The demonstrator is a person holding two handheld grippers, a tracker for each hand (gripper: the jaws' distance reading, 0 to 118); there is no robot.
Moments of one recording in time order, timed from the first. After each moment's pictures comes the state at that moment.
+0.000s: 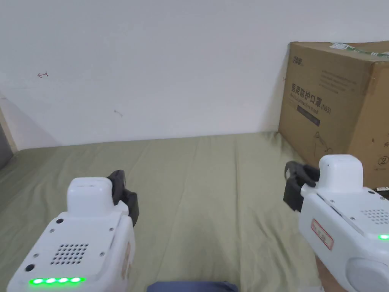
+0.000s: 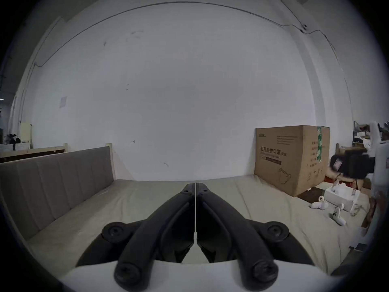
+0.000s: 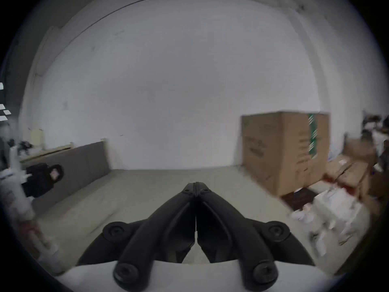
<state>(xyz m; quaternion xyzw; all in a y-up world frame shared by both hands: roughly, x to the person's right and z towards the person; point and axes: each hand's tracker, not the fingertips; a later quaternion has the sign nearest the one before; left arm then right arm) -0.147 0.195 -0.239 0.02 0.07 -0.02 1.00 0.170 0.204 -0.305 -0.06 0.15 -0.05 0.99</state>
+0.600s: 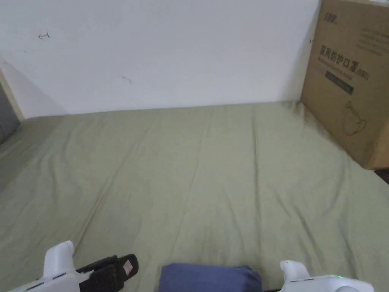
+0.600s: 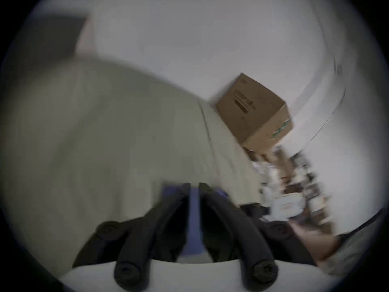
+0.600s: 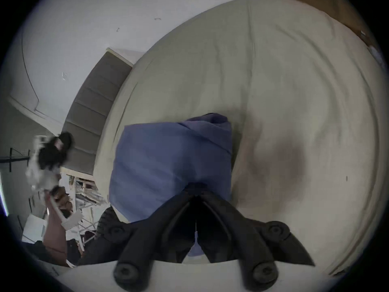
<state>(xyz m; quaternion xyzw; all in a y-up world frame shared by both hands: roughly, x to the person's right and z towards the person) -0.293 0.042 -0.266 -0.32 -0.17 0.35 0.86 0.147 -0.028 -0.370 -0.55 0.29 -0.16 0.76</state>
